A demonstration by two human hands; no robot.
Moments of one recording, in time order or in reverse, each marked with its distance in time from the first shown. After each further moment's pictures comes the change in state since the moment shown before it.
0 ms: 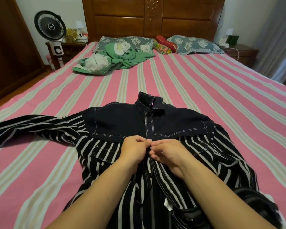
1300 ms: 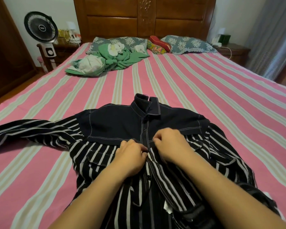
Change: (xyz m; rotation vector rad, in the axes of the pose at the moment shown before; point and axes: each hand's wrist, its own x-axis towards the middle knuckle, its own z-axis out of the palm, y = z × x) left_hand 0.000 0.005 -0.017 1.021 -0.218 0.266; right_hand 0.010 -0.028 -0.006 -1.282 0.255 -0.417
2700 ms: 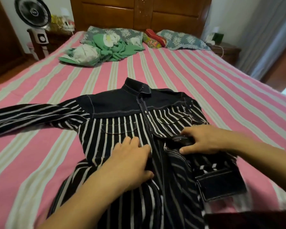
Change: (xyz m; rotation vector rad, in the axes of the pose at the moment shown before) left_hand -0.112 0.041 -0.029 0.265 -0.034 0.269; right_hand -0.064 0.070 -0.106 -0.386 -0.473 -0.161
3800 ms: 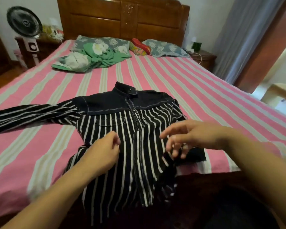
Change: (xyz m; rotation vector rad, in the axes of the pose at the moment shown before) left_hand -0.071 -0.018 0.012 -0.530 0.239 -0.175; right_hand -0.130 -0.044 0.000 0.906 -0.139 -0.127
